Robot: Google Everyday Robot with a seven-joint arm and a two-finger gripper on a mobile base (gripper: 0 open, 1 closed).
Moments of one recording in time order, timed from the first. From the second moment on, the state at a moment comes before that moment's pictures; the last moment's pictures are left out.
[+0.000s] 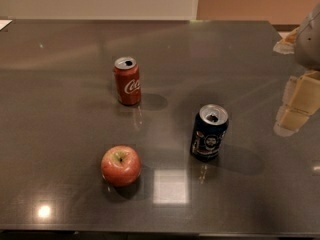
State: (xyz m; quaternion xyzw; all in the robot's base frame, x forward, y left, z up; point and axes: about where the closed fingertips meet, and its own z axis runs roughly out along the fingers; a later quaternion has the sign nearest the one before) arm 0.438 -0.217 0.976 -0.60 0.78 -0.03 0.16
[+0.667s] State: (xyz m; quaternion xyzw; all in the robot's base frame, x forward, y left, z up) arm 0.438 -0.216 0.976 -0.60 0.78 -0.03 0.16
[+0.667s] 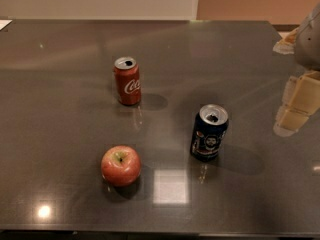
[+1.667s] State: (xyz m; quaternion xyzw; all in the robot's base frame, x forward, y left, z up) arm 0.405 -0.110 0.932 -0.65 0.71 0.14 0.22
